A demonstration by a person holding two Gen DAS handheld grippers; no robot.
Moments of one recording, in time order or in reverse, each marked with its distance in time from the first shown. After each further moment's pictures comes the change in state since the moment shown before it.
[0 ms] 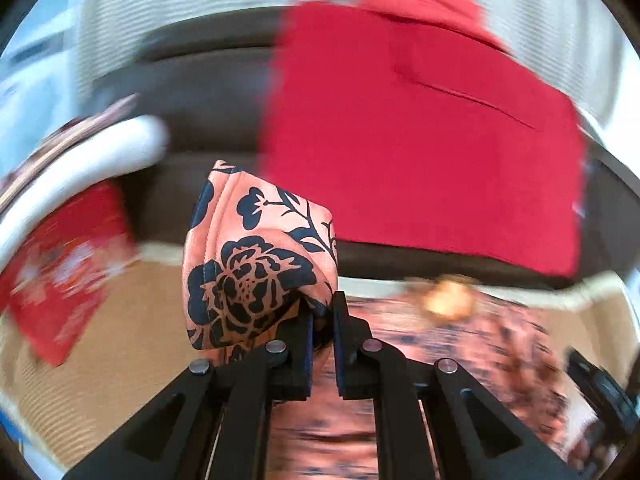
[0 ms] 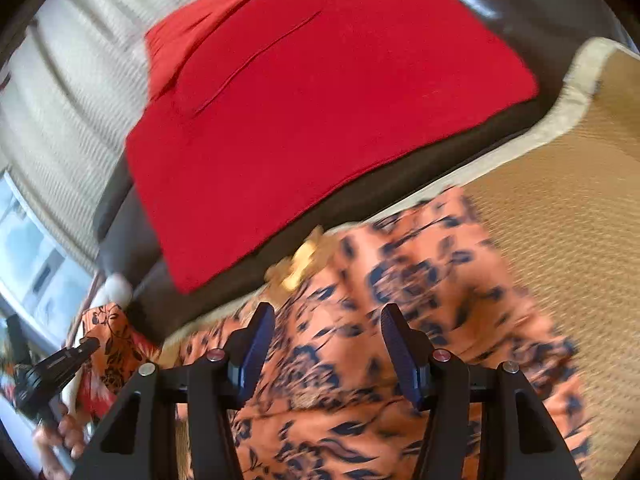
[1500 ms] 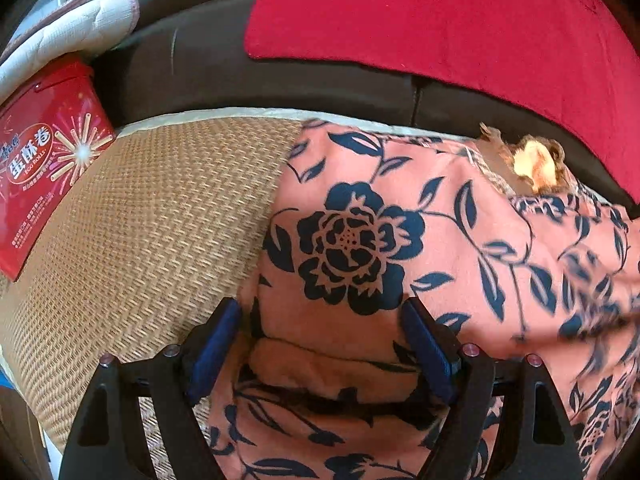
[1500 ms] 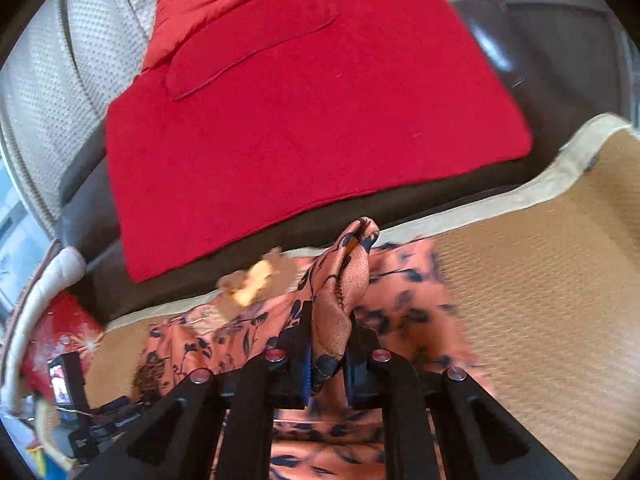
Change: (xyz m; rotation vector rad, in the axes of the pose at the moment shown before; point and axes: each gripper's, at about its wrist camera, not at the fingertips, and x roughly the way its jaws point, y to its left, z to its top) left arm 0.132 0.019 -0.126 -0.042 0.319 0.192; right arm 0.023 0.025 0.026 -0.210 -0.009 -0.188
